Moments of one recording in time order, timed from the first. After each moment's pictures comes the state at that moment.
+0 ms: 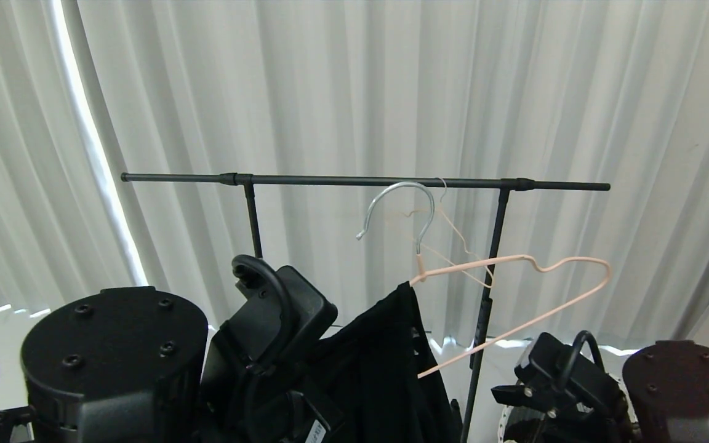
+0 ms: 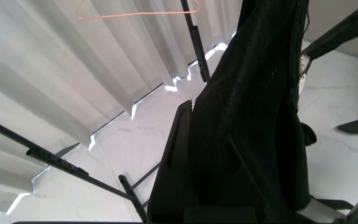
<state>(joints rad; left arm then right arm) -0.97 1.44 -0.60 -0.46 0.26 0.13 1.02 1.49 -0.42 -0.50 -0.06 0.18</state>
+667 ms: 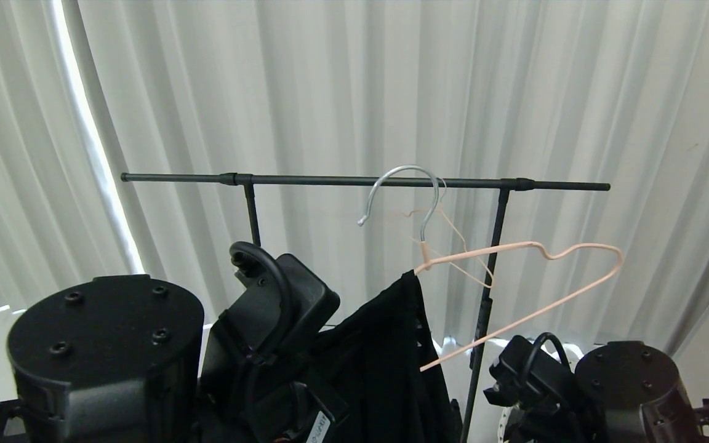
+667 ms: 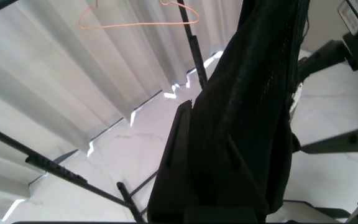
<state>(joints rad) -0.97 1.44 -0.62 -0.46 0.26 0.13 1.00 1.59 -0.43 -0.53 -0.08 0.18</state>
